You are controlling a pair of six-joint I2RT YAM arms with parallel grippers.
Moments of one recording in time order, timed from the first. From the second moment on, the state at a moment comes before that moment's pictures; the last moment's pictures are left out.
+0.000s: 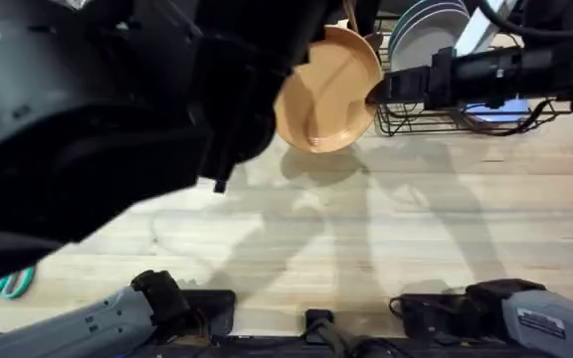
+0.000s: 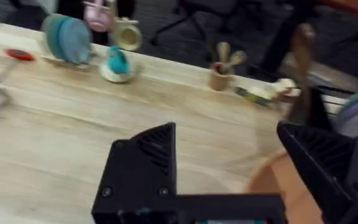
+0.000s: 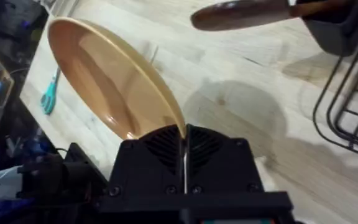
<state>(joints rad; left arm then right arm) -0.86 1.09 1.17 -0.65 -0.95 -0.64 0.13 1.28 1.09 -0.69 -0.71 0.08</state>
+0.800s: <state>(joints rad) -0.49 1.09 1.17 -0.70 -0.77 -0.14 0.13 1.28 1.09 -0.69 -0.60 0.02</state>
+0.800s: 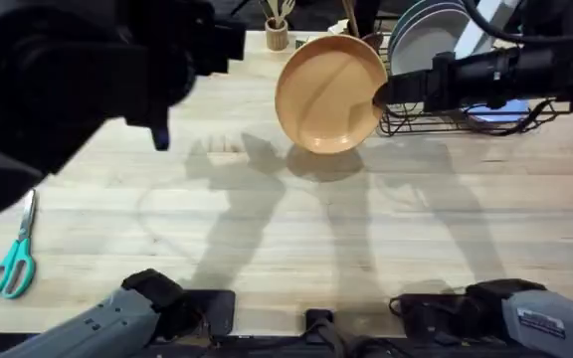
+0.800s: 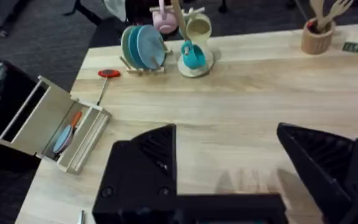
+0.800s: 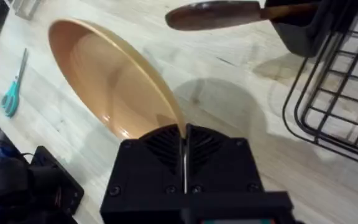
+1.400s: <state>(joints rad) -0.10 1.09 1.17 -0.70 -0.21 -0.05 0.13 1.28 1.09 -0.70 -0.55 -0.01</state>
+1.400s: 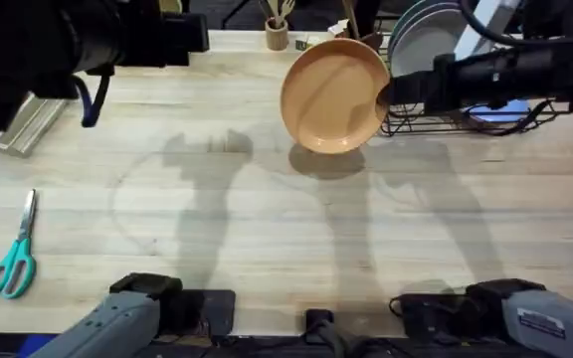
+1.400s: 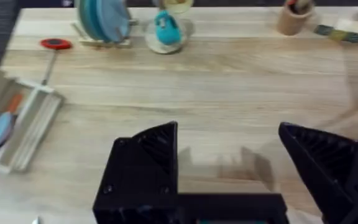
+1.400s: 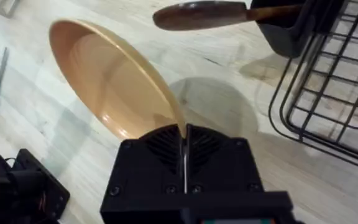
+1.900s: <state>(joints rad) -0.06 1.19 1.17 -0.70 0.03 0.07 0.13 1.28 1.11 -0.77 -0.50 -0.04</state>
